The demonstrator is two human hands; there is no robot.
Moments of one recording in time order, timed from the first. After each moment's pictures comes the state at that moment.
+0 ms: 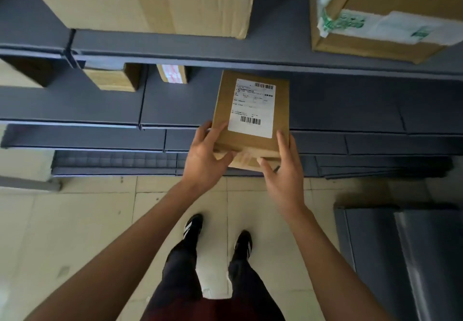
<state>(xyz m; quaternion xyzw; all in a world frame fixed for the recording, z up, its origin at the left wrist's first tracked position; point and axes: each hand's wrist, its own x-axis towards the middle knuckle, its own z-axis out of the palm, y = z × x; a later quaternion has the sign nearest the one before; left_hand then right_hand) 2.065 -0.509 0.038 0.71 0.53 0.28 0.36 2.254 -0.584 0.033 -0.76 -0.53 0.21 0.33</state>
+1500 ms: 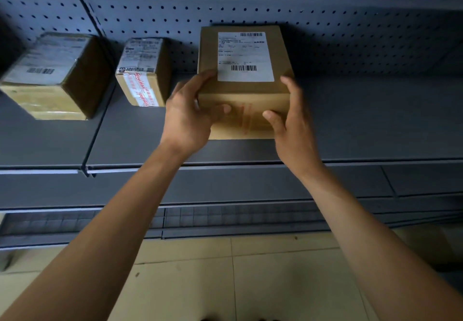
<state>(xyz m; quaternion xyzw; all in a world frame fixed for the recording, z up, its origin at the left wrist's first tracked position) 2.104 -0.330 -0.046 0.69 0.51 0.41 0.31 2.305 -0.394 -0.067 -0.65 -0.61 0.14 0.43</state>
